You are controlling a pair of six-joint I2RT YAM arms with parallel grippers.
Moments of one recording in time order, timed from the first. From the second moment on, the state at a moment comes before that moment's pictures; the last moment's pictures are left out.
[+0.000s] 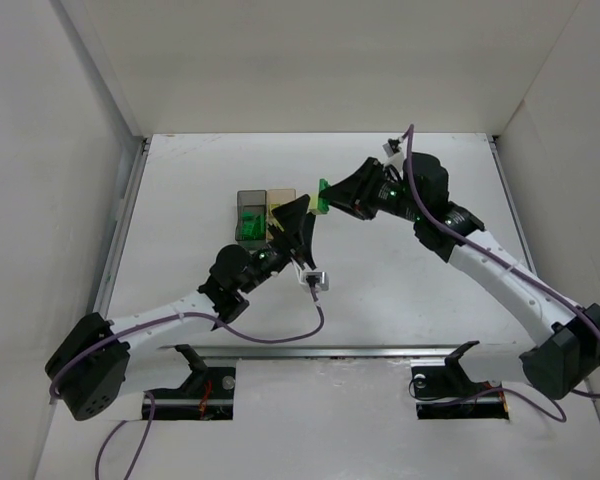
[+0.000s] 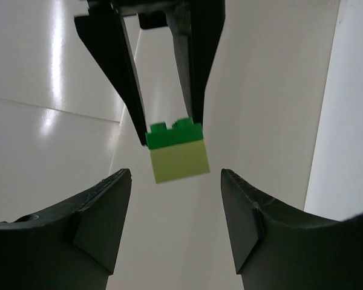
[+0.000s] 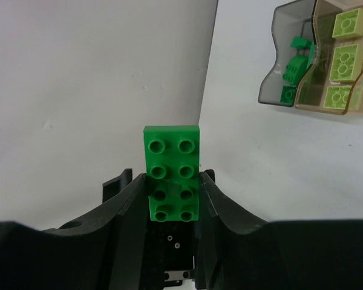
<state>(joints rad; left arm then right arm) -0.82 1.12 0.49 0.88 0.15 1.45 0.55 1.27 1.18 -0.12 -0.37 1.11</state>
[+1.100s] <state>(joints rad) -0.84 1.07 0.49 0.75 0.07 1.40 0.41 1.26 1.08 -0.12 -0.35 1.10</state>
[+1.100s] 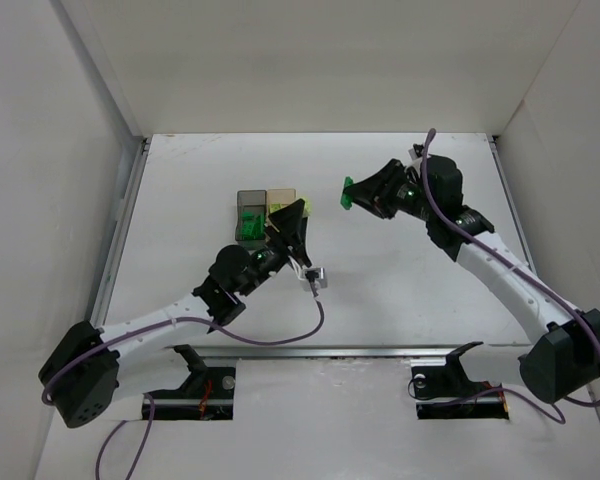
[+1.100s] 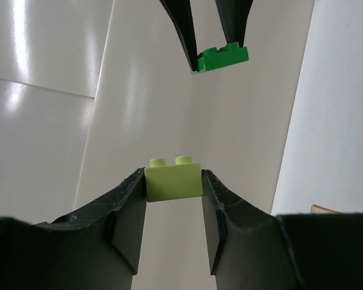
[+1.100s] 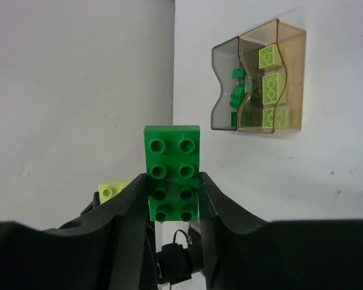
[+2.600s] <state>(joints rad) -0.78 0.93 0.74 0.45 -0.55 0.85 0.66 2.09 1.84 -0.20 -0.42 0.88</state>
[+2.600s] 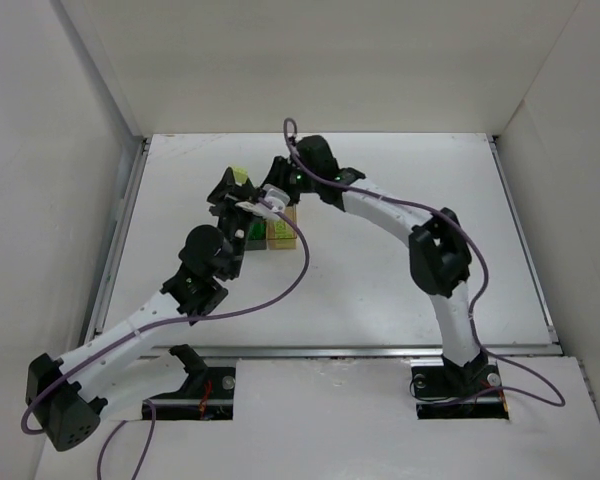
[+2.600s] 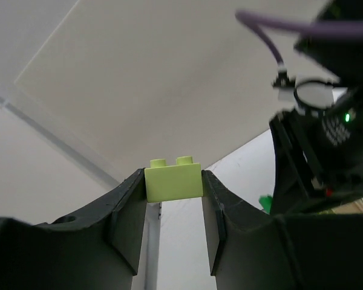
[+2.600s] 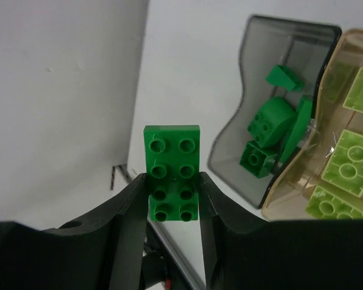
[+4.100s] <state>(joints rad) -0.55 1.58 0.94 0.14 -0.06 0.24 0.31 1.37 1.31 -0.35 -0.19 0.61</state>
